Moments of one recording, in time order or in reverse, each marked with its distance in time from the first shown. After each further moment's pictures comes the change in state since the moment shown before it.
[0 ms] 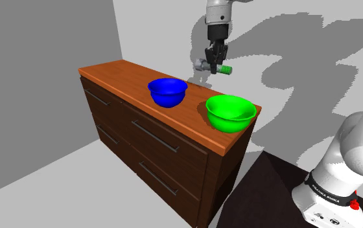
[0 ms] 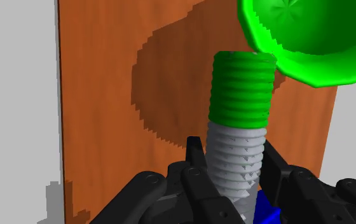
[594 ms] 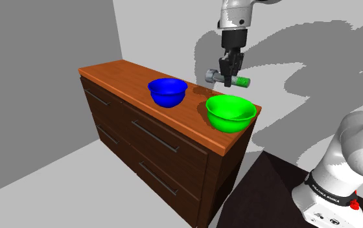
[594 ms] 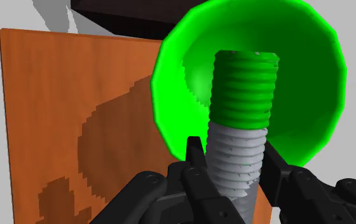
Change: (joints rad) arm 0.061 -0.283 0.077 -0.303 0.052 0.025 0.126
